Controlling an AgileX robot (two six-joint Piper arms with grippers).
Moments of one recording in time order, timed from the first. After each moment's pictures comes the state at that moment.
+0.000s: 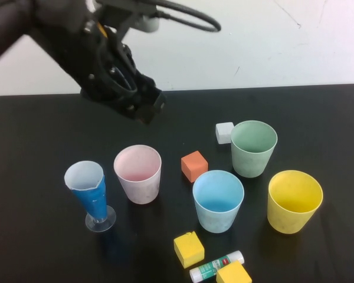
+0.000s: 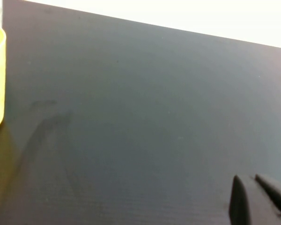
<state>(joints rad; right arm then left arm) 0.01 -0.01 0.03 -0.19 0.36 -0.01 -0.43 1.66 -1.73 -0.11 1.20 0.11</state>
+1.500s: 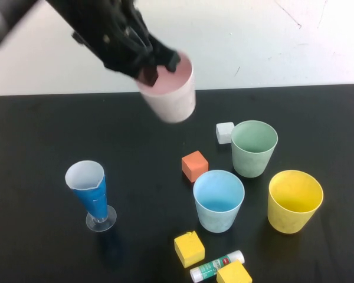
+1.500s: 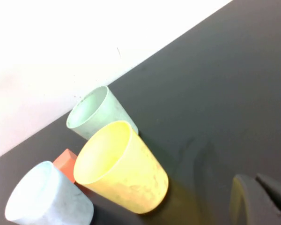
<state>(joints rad) 0.01 -0.01 0.03 0.54 0.35 0.10 -0.43 1.79 -1.99 -0.13 1.28 0.06</state>
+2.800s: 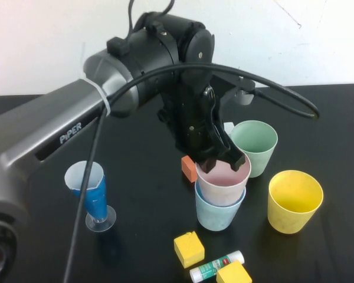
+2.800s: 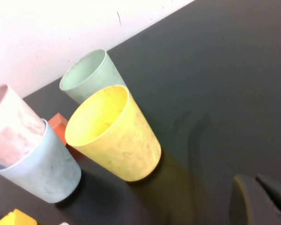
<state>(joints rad) 0.01 -0.01 0.03 0.56 0.43 -0.01 -0.66 1.96 -1.86 -0.08 1.25 0.09</state>
